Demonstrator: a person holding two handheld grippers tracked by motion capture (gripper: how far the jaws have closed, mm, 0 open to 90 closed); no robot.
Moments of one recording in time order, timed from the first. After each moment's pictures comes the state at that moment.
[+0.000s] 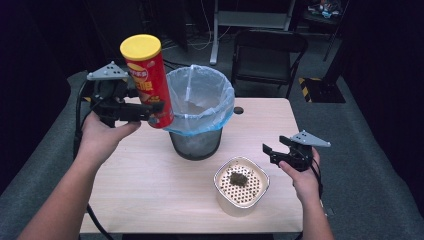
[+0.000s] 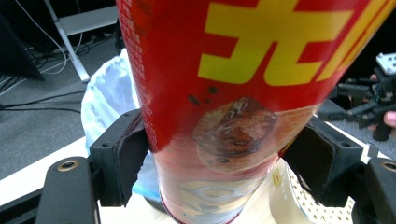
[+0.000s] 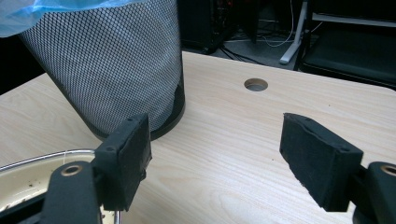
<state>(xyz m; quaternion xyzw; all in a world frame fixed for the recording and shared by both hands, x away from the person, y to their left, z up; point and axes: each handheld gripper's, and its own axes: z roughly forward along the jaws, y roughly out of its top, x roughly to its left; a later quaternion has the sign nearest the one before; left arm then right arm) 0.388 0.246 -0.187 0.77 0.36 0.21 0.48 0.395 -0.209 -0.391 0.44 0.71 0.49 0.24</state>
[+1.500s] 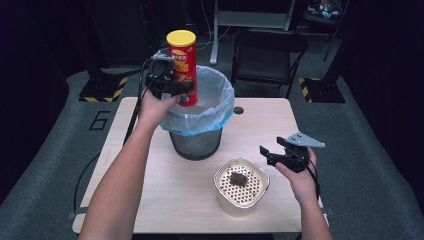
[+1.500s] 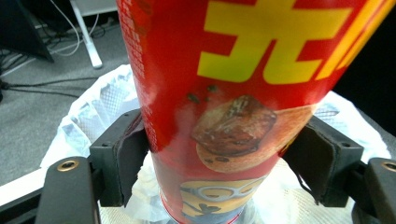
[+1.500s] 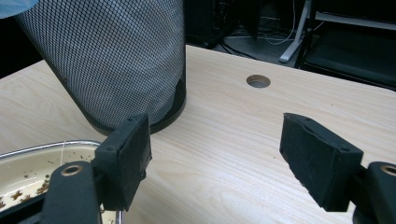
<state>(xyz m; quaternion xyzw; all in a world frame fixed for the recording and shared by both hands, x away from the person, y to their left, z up) 0.523 0.185 -0.247 0.76 0.42 0.21 0.45 0.395 -0.201 -0.394 0.43 0.72 0.48 0.25</state>
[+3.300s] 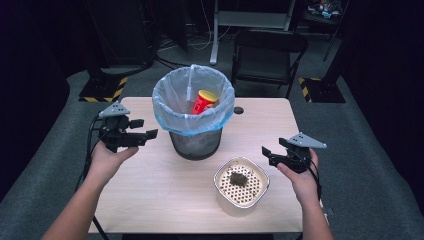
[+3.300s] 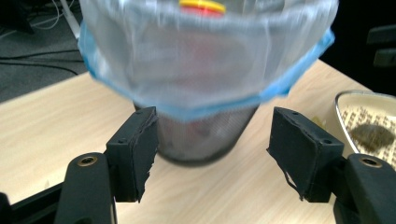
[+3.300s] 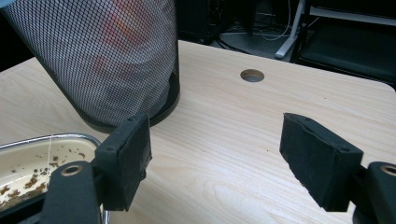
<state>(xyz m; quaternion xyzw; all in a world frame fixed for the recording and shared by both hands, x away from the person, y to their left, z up) 0.402 0.288 -0.310 0.78 0.40 0.18 0.45 0.395 -0.207 -0.398 0.44 0.72 0.47 0.25</state>
